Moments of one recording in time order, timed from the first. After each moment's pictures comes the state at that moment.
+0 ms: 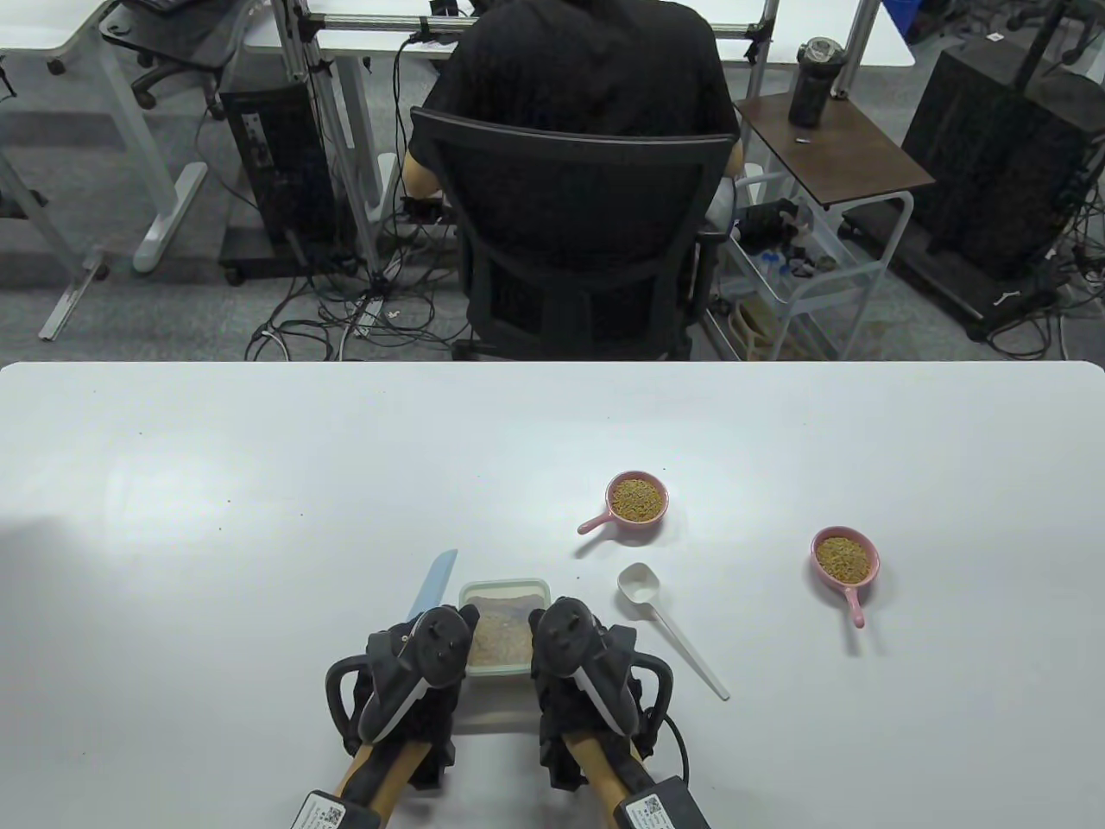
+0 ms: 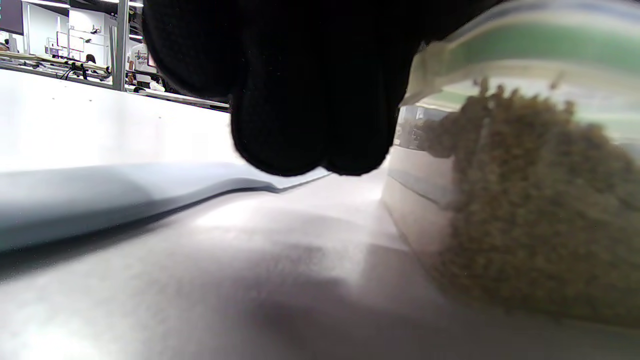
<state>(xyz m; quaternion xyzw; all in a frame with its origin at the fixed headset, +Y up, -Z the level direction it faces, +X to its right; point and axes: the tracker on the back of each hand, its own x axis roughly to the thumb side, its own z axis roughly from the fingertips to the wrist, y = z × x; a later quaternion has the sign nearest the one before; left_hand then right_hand) -0.160 -0.746 -0.286 0.01 0.04 0.09 1.00 0.021 -0.749 -0.291 -0.06 -0.01 0.98 0.16</state>
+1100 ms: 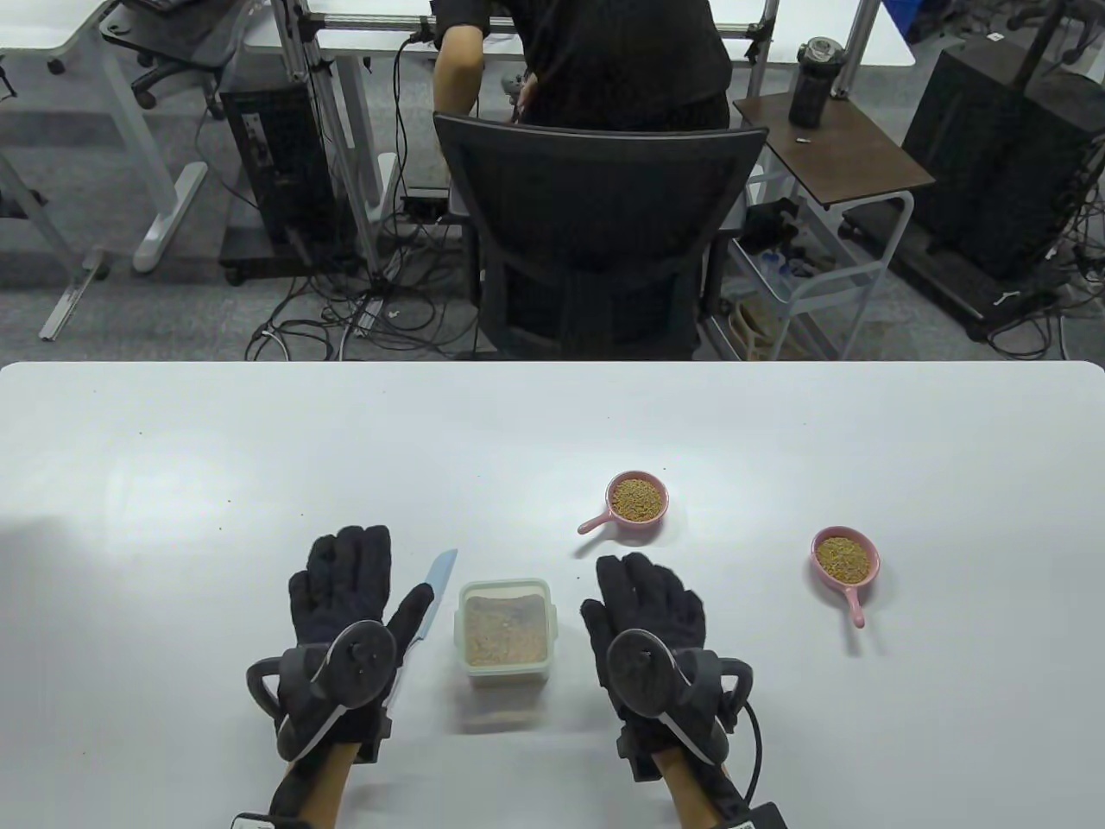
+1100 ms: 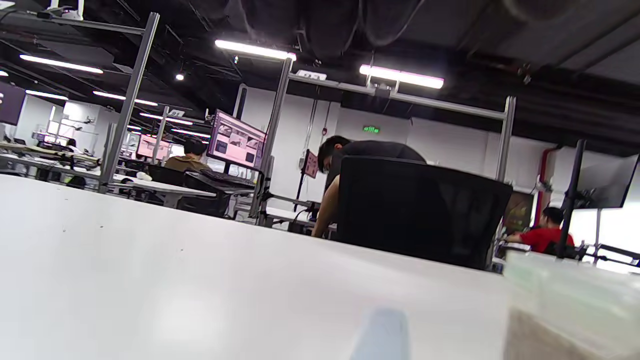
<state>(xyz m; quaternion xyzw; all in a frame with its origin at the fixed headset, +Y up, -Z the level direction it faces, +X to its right) -0.232 -0.705 -0.269 0.16 0.01 0.11 0.98 0.095 -0.701 -0.263 0.02 -0.17 0.97 0.14</state>
